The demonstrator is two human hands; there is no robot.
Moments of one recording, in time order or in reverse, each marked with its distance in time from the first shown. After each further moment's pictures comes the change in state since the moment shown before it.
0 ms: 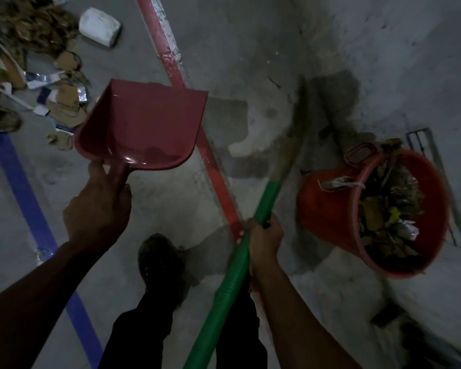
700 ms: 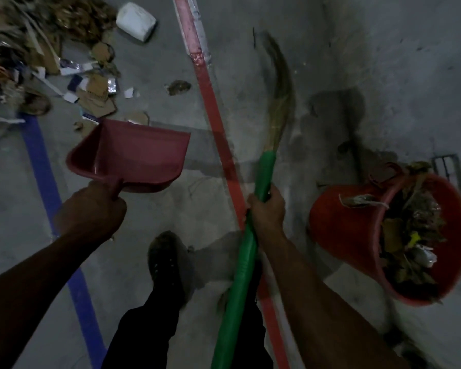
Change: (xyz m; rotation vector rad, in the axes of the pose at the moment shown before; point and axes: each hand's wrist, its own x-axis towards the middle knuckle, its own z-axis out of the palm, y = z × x) left_hand 0.011 -0.053 -0.017 0.175 -0.169 -0.182; right_hand 0.007 -0.042 0.056 -0.289 -0.189 -0.200
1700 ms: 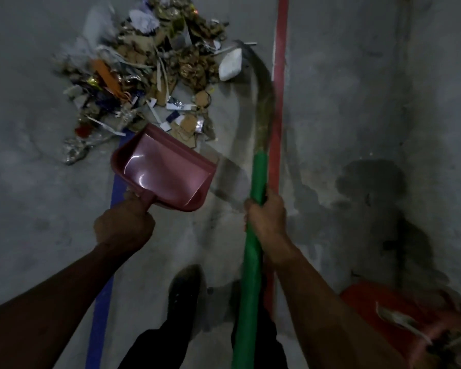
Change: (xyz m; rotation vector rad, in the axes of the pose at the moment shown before) left_hand 0.033 -0.043 -0.072 -0.094 0.007 -0.246; right_hand -0.013 -0.143 0.134 -0.314 -0.413 -0.240
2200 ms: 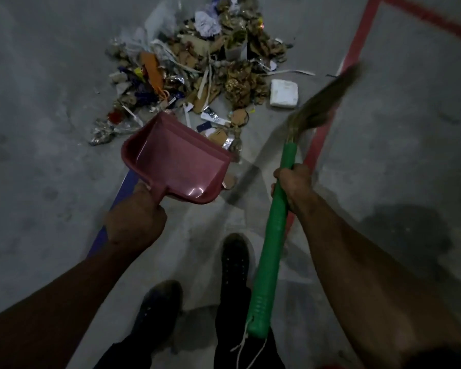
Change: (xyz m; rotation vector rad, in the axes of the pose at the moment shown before) left_hand 0.057 0.057 -0.002 -0.195 0.191 -0.277; right_hand 0.211 -0.097 0.016 -0.135 -0.137 0.100
